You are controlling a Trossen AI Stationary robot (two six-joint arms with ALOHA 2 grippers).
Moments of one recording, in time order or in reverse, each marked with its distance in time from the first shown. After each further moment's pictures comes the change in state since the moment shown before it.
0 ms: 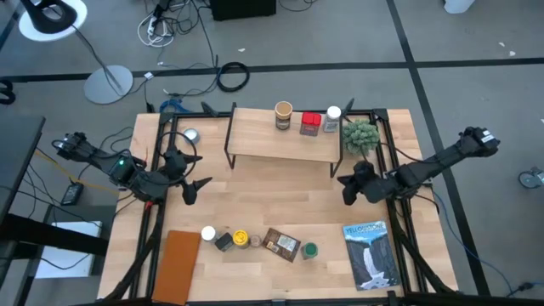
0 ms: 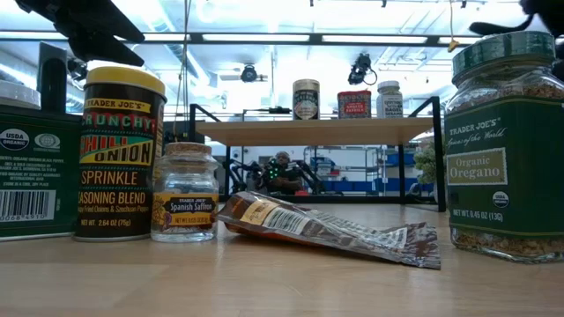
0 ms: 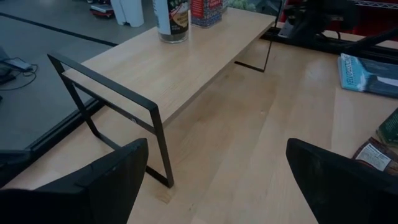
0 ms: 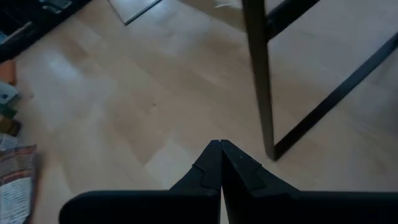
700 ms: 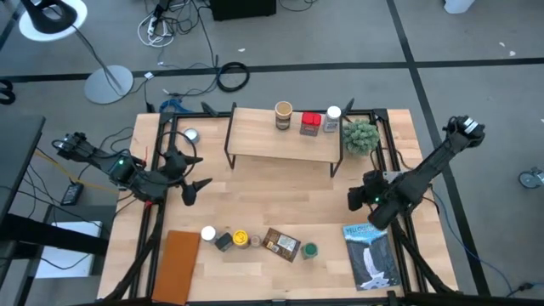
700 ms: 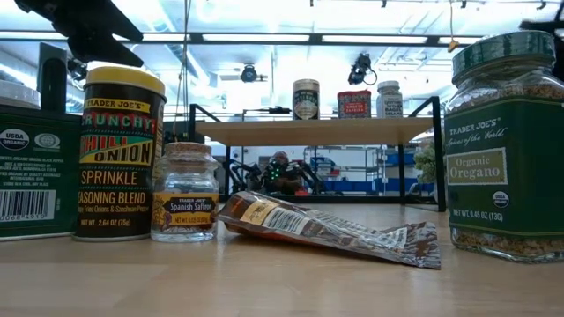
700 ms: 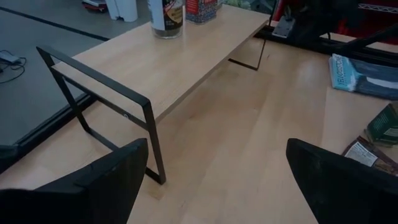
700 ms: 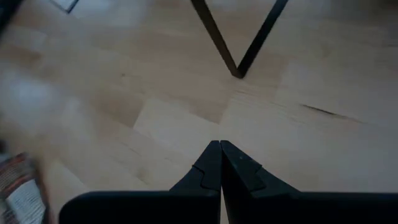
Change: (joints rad) left arm 0.000 -0.001 0.000 0.000 0.029 -0.023; right arm 0.349 0.209 0.165 -0.488 0.051 0.878
